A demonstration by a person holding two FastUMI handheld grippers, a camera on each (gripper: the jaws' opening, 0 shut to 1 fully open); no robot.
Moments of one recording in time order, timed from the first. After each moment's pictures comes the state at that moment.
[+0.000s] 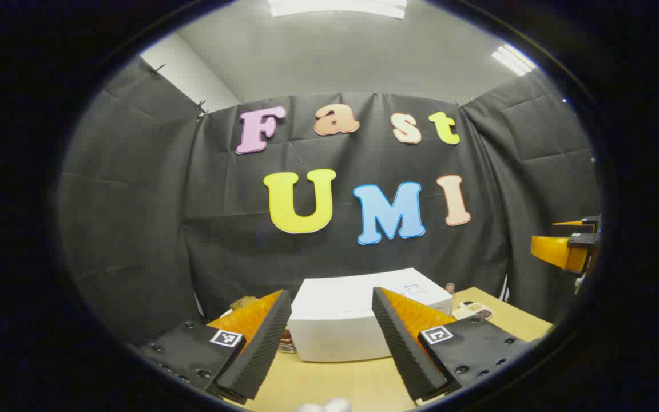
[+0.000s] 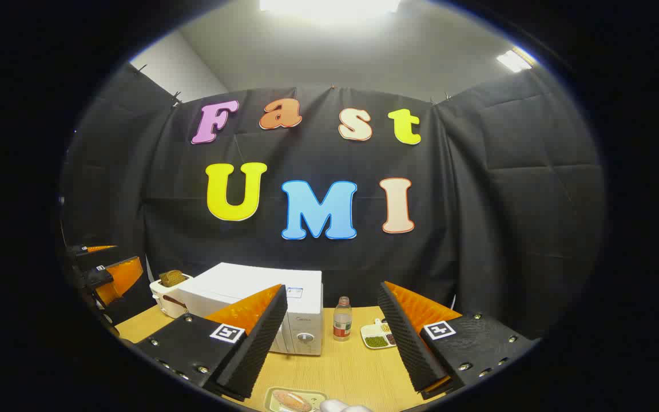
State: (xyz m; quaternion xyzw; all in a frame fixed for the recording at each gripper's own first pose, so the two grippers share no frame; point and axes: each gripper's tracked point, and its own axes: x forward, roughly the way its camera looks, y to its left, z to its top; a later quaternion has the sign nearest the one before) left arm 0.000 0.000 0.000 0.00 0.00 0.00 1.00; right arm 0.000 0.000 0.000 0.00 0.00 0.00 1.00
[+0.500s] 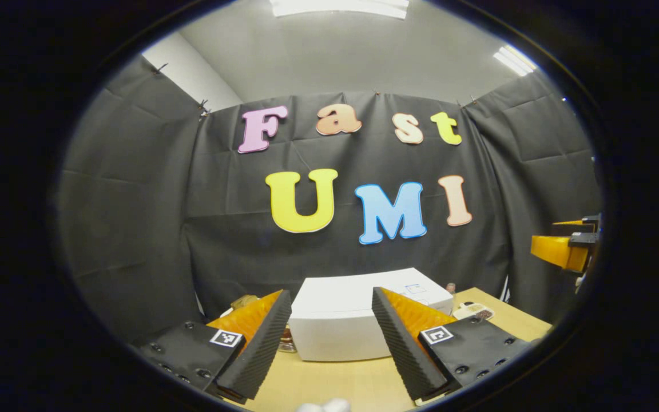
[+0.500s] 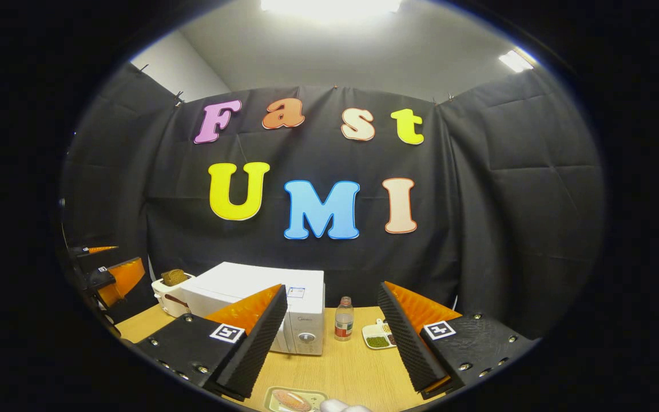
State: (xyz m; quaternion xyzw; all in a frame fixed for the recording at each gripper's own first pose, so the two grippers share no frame) left arm -0.001 -0.001 -0.004 0.00 0.00 0.01 1.00; right arm 0.000 -0.001 0.000 0.00 0.00 0.01 1.00
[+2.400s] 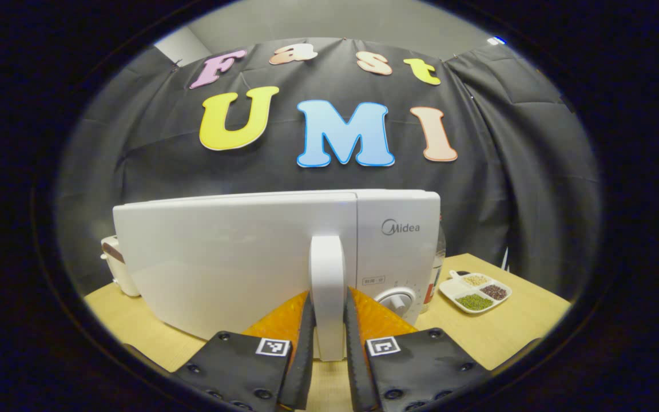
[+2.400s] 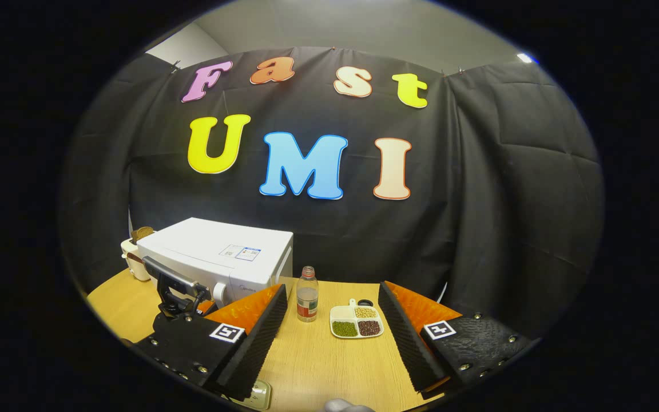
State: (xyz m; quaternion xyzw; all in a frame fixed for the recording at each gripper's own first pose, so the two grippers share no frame) left arm 0.212 -0.242 -0.282 -0.03 0.06 -0.04 1.00; right arm 0.081 -0.092 -0.081 -0.04 0.09 0.00 0.99
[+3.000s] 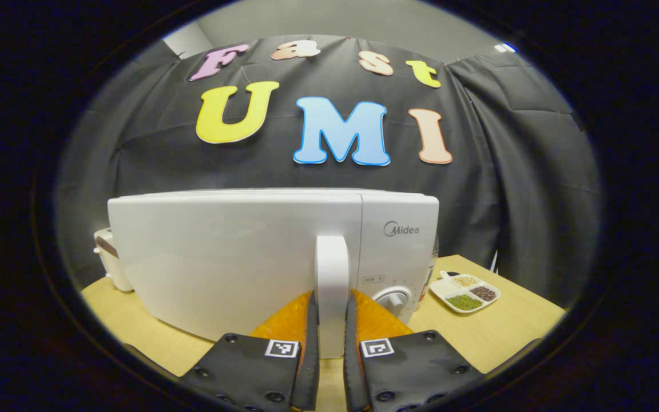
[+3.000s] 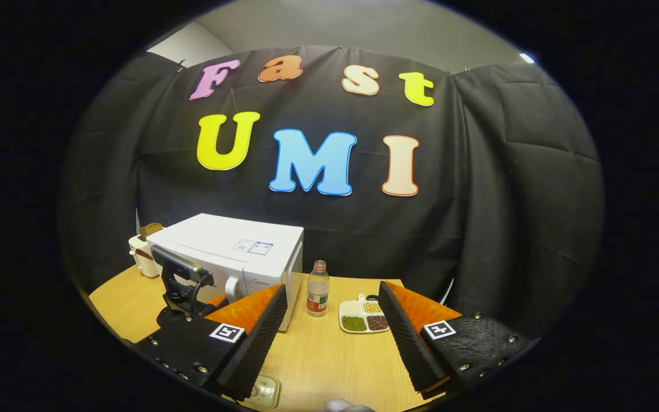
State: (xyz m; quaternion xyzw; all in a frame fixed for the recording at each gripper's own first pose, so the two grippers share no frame) left arm 0.206 -0.239 -0.282 -0.05 0.08 -0.07 0.99; right arm 0.066 -0.072 -0.084 -0.05 0.10 0.02 0.99
